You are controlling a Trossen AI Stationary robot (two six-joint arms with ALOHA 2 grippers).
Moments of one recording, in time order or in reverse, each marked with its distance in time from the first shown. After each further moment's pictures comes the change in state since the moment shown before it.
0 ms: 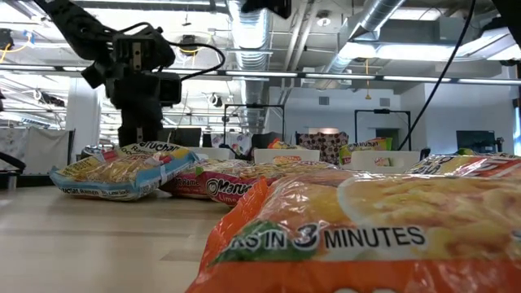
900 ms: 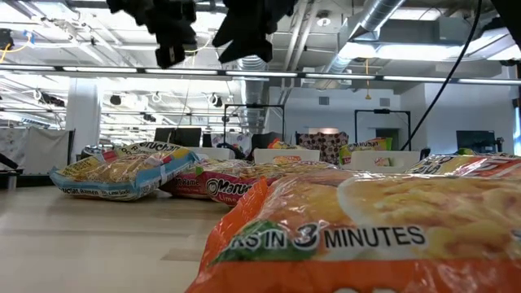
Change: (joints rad) left arm 0.238 -0.010 0.707 -0.702 -0.028 0.409; right arm -0.022 -0.001 -0.341 0.401 -0.002 -0.026
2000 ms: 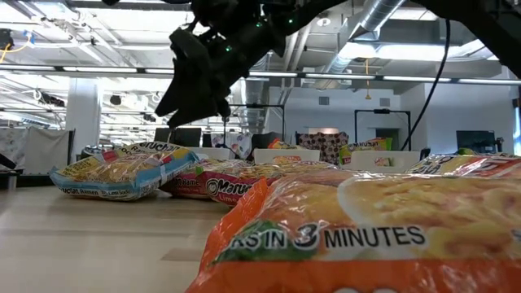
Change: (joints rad) left arm 0.057 -0.350 0.195 -0.266 -0.235 -0.020; right arm 0.036 0.293 0.003 0.330 0.007 0.002
